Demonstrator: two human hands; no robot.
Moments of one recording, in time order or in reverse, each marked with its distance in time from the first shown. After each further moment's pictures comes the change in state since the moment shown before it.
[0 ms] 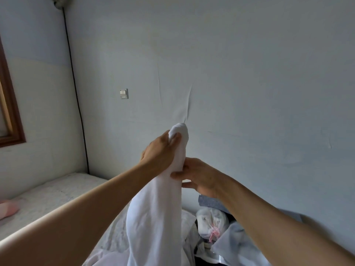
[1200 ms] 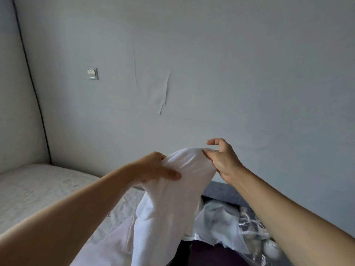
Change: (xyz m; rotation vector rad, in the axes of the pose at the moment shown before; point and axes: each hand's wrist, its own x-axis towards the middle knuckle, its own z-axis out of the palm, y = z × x) left_hand -0.007 -0.047 0.038 -0.275 -0.674 -0.107; right_hand -0.023 0.025 -0.059 -0.155 0.783 0.026
